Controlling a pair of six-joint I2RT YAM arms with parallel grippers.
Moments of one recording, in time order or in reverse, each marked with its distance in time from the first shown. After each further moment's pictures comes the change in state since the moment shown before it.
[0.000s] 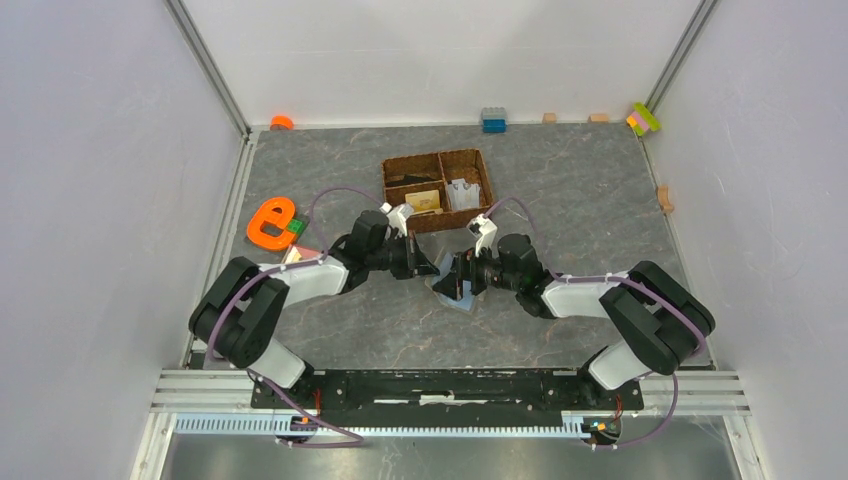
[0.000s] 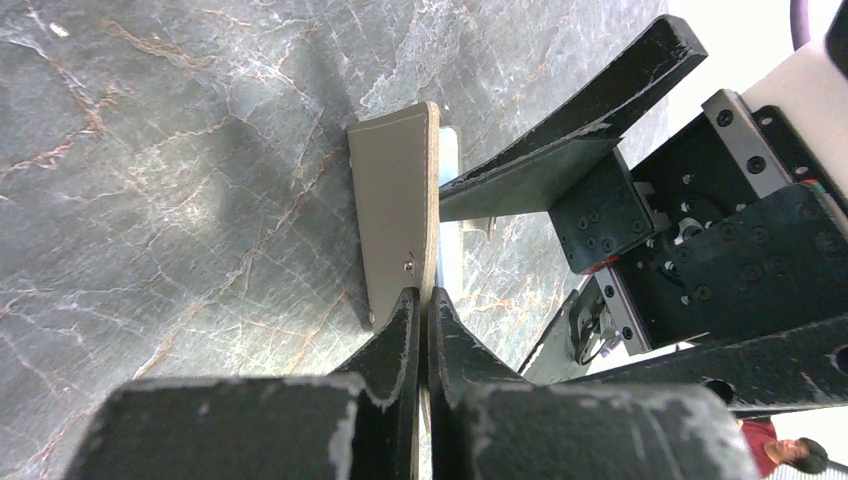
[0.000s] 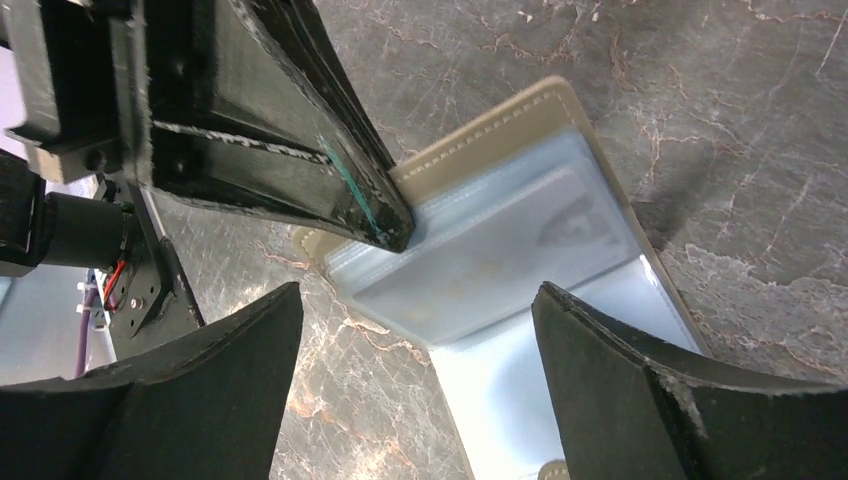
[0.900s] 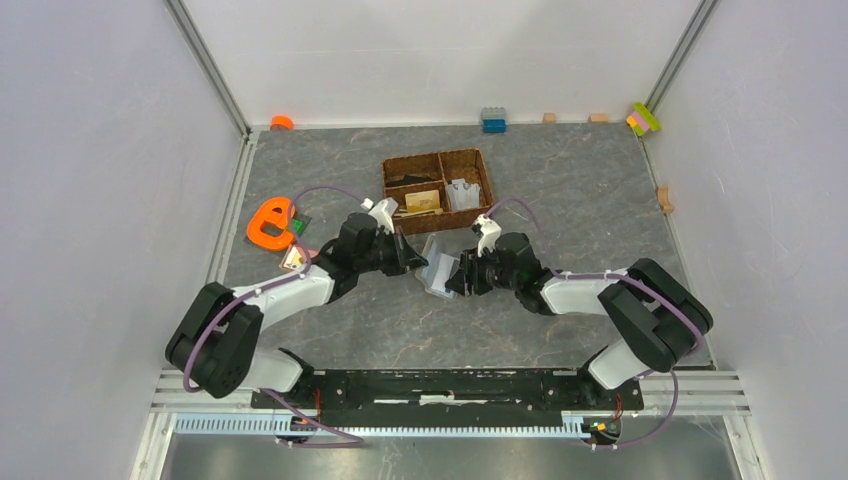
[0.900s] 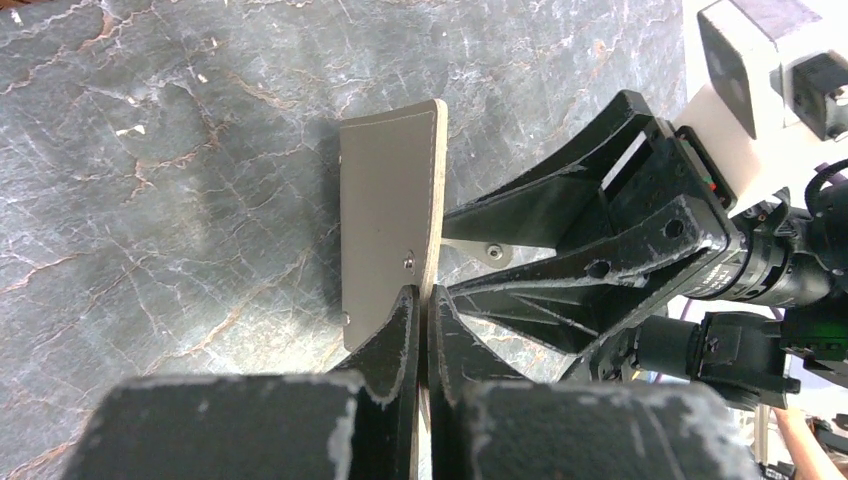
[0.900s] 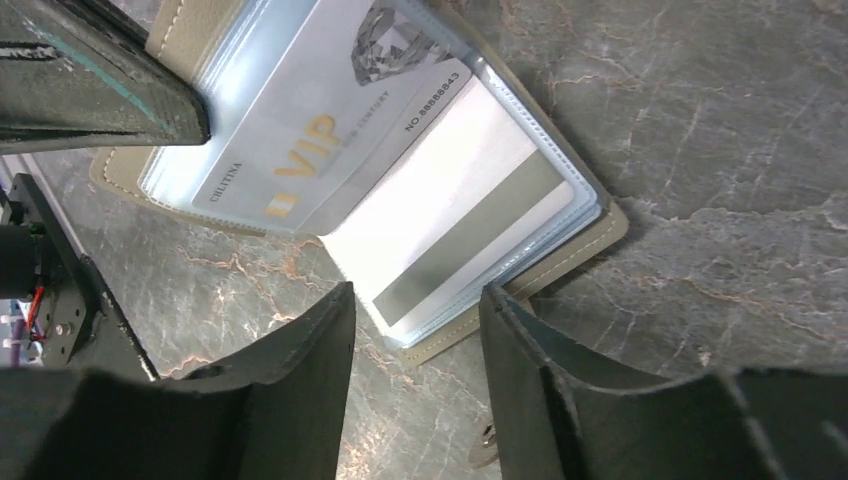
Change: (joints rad) left arm 0.007 -0.161 -0.051 -0.041 -0.168 0.003; right arm -0.010 0.013 0.023 -0.130 0.093 -0.016
